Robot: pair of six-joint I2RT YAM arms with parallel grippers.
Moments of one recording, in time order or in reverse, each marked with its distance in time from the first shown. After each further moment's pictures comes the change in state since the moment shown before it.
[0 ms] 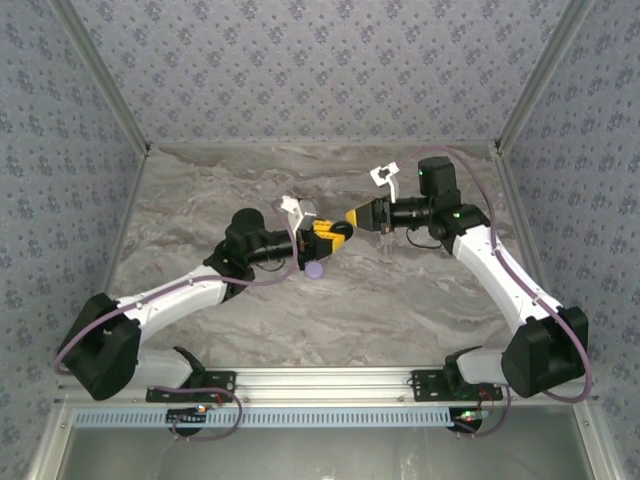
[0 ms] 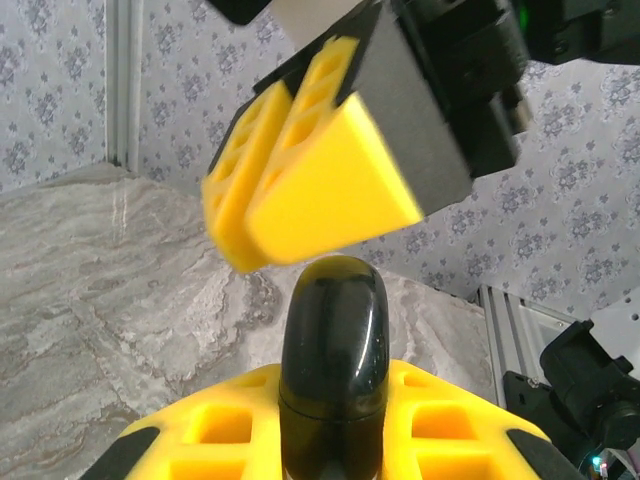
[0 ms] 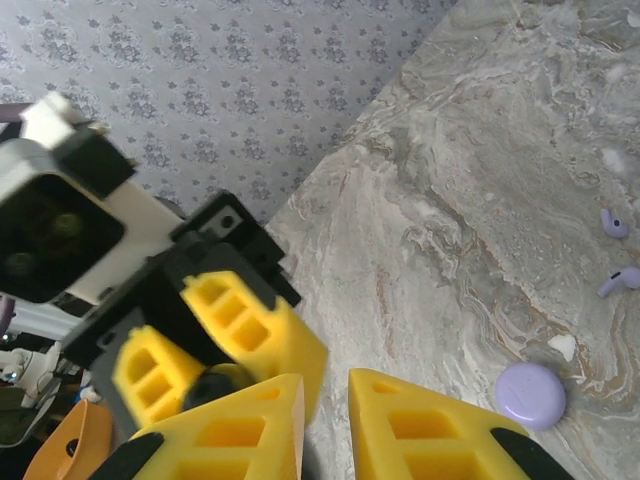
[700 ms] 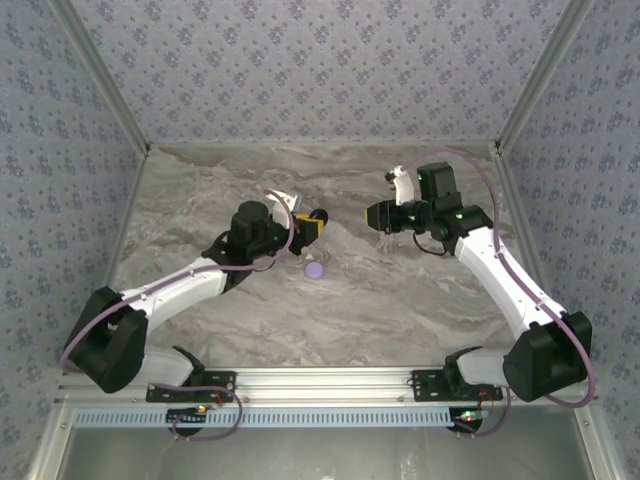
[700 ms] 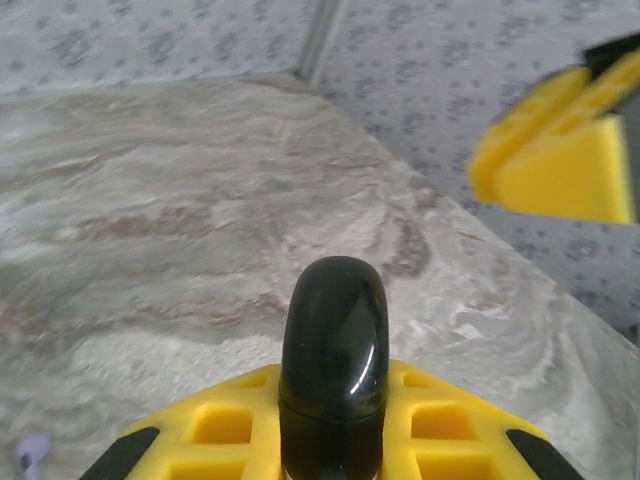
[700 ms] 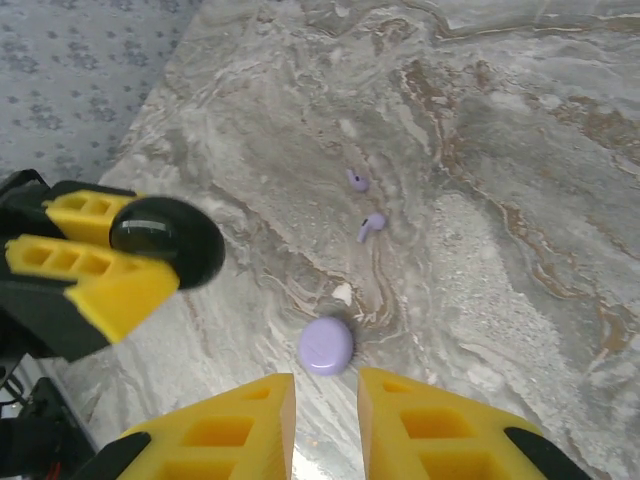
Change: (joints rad) left arm 0.084 0.040 0.042 -0.277 -0.340 -0.121; right arm -0.002 -0.009 0.009 -0.180 0.477 -0.044
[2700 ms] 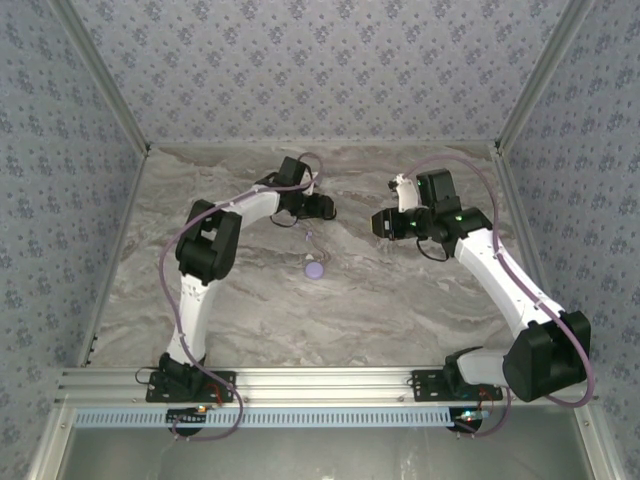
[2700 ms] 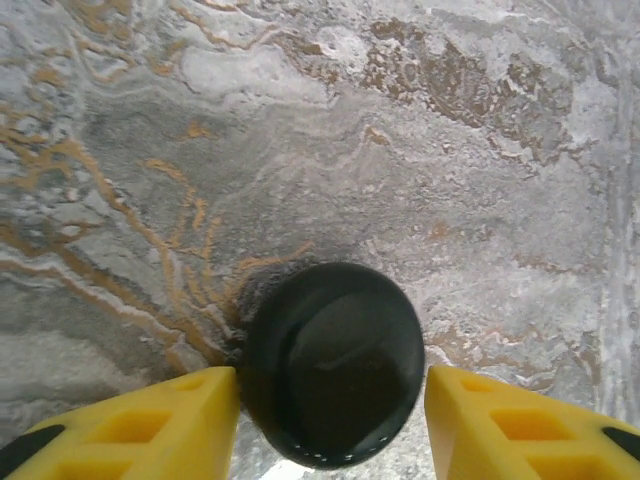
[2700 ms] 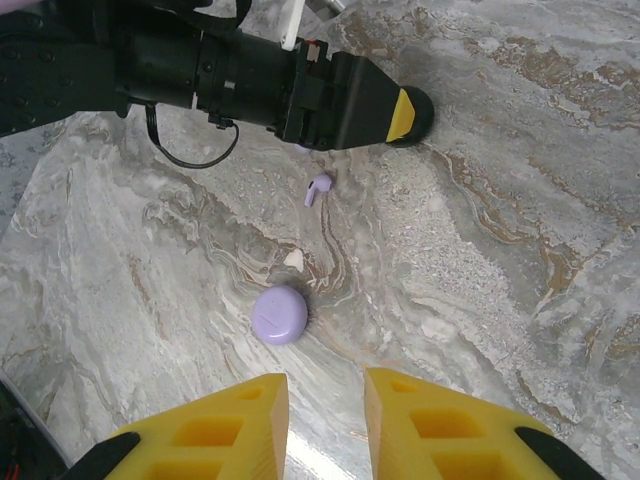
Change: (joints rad) left arm 0.157 0.918 0.920 -0.628 0.137 -0.032; right arm -0.010 -0.002 -0.035 -0.064 0.072 -0.007
